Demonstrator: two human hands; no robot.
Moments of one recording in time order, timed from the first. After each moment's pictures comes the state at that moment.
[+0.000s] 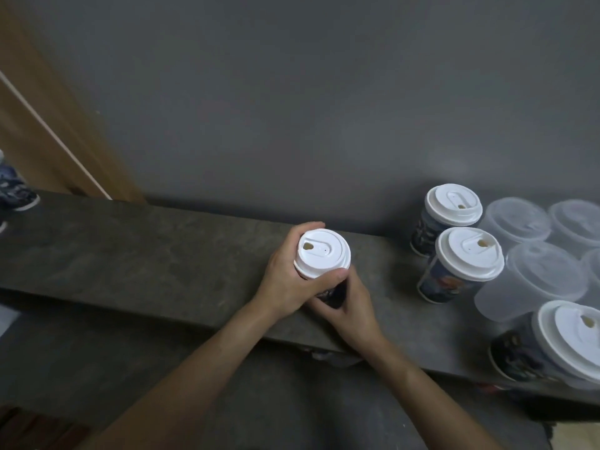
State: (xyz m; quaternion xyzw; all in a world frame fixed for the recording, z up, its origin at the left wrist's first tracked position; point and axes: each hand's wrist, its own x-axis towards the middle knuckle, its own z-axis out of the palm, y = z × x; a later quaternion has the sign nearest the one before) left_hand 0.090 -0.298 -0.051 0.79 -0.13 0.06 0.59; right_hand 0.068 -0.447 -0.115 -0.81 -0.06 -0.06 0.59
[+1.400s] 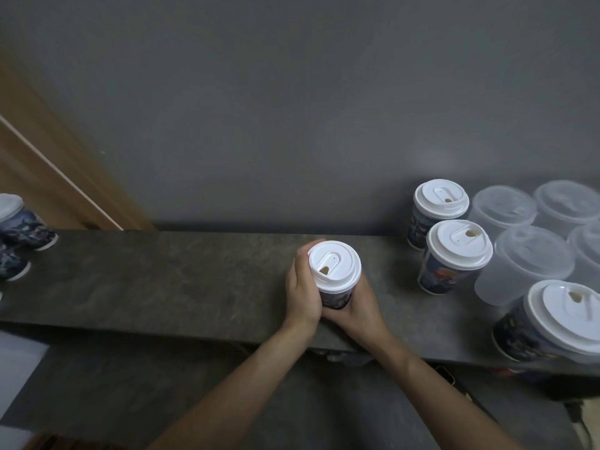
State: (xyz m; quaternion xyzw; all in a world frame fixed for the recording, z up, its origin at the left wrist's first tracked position) left_hand 0.083 -0.343 -0.053 0.67 0.08 0.09 0.74; right_hand 0.072 -0.451 -0.123 -0.80 -0.03 -0.07 0.60
